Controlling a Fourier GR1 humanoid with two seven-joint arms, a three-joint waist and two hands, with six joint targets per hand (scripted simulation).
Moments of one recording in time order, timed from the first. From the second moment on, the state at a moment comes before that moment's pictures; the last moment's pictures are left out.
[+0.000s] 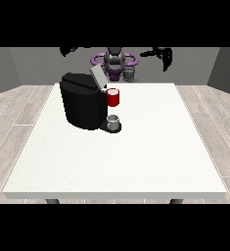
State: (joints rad) left arm -0.60 0.08 0.36 -0.74 -0.25 -0.28 -0.23; right arm -0.17 -0.17 -0.07 -1.45 -0.08 -0.03 0.02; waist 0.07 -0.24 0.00
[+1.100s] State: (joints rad) left arm -0.33 0.01 0.21 -1.17 -0.05 -0.26 -0.13; right arm -0.38 -0.18 -0.08 -1.32 -0.07 0.06 0.02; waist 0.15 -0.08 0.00
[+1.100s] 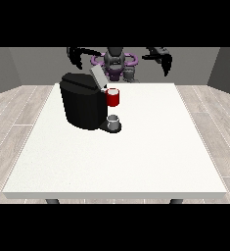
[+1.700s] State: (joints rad) left arm -0.26 0.05 0.18 -1.33 -0.01 -0.24 -0.08; right arm -0.50 -0.15 -0.07 -1.17 -0.02 0.05 -0.04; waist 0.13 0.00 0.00
